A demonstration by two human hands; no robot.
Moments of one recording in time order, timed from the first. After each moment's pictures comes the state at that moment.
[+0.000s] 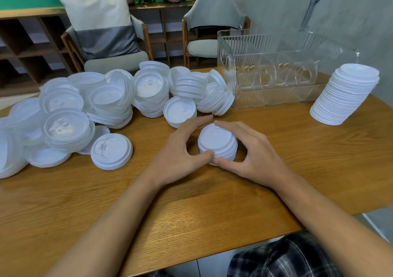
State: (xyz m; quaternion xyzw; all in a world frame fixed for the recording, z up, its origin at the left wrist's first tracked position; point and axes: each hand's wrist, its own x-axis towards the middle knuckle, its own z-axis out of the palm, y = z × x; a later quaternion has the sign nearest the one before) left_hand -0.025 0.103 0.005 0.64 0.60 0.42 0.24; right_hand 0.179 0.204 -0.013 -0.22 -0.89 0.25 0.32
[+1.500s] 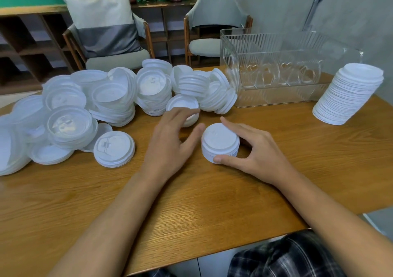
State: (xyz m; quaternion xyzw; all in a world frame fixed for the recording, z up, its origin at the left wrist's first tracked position) left_hand -0.039 0.107 0.001 0.61 0.66 0.44 -0.01; right_hand 0.180 0.203 -0.008 -0.27 -0.87 0.28 0.29
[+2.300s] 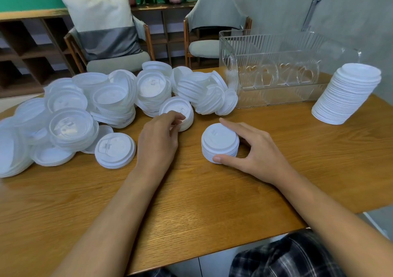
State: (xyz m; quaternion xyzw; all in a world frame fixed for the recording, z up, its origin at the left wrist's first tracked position) left_hand -0.057 0.111 -0.003 0.55 0.72 0.42 -0.07; right_hand 0.180 0.202 -0.006 -0.28 -0.87 0.29 0.28
